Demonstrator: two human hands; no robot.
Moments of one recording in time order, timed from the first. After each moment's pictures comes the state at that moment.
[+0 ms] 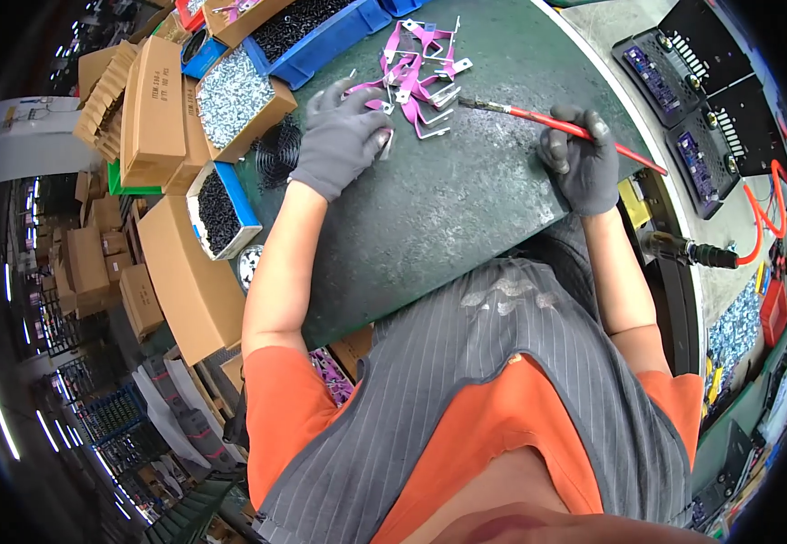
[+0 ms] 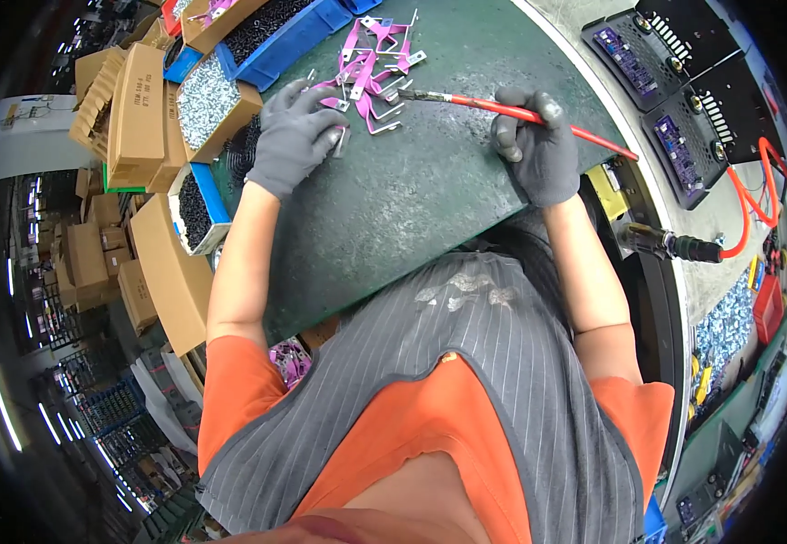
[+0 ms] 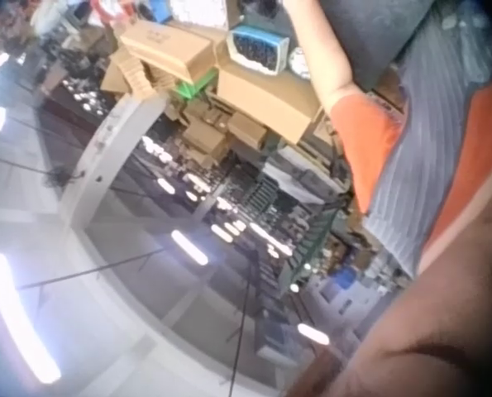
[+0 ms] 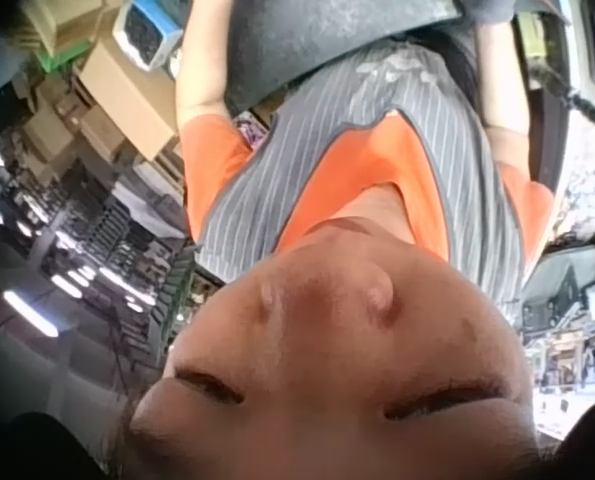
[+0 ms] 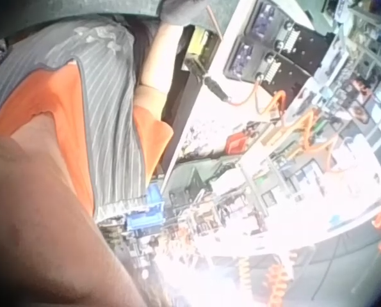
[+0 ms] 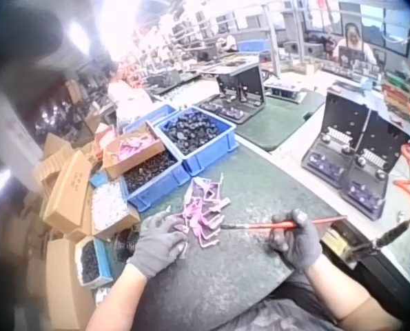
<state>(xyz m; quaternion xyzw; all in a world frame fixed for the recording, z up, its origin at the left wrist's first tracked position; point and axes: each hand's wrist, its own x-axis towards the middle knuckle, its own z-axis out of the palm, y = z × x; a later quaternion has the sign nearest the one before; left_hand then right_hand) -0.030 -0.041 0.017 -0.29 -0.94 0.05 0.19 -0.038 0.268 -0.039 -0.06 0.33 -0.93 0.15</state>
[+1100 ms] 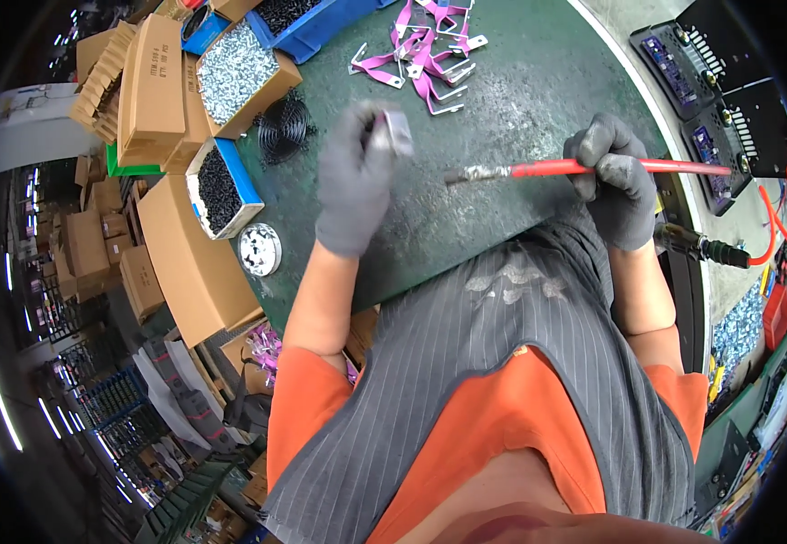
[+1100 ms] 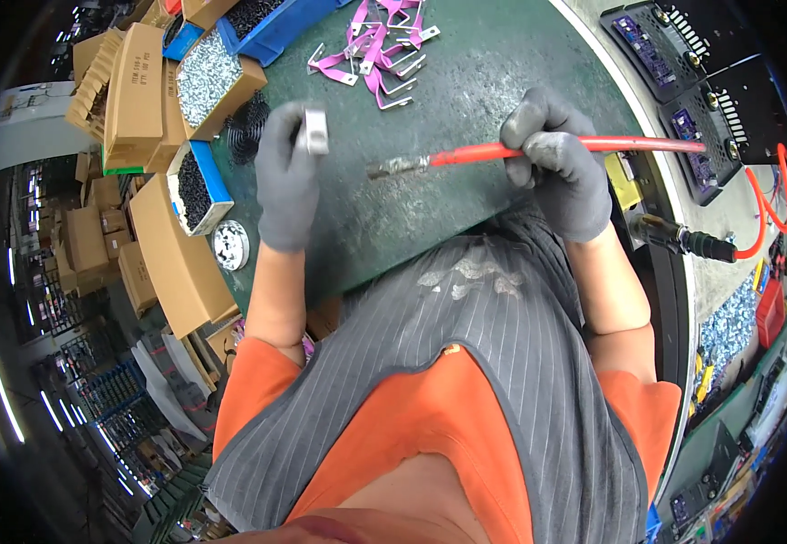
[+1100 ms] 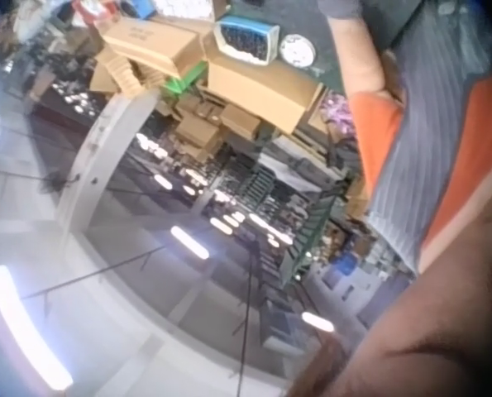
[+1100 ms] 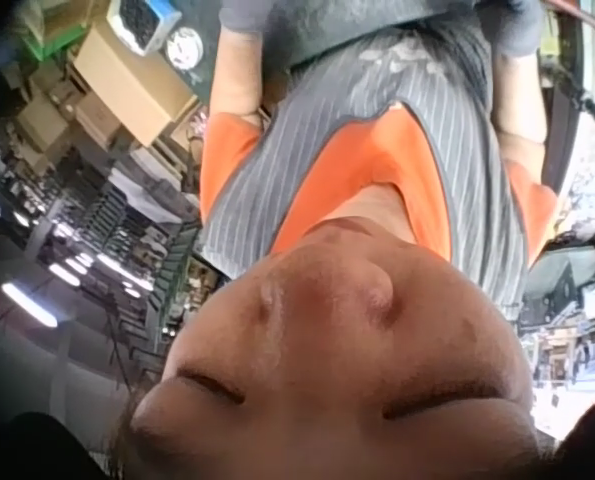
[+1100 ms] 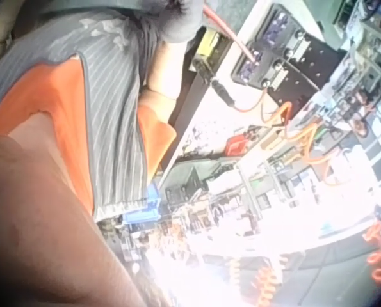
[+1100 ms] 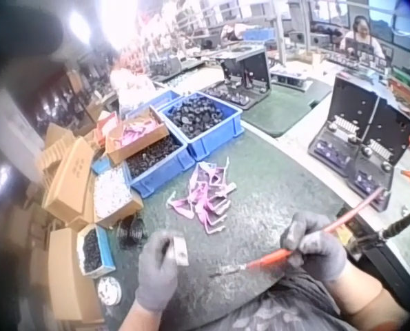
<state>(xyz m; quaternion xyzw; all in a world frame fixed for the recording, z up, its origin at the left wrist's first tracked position) 0.034 0.004 0.030 -0.02 -0.82 -0.55 0.16 0.002 0.264 0.022 -0.15 0.52 -0.83 0.15</state>
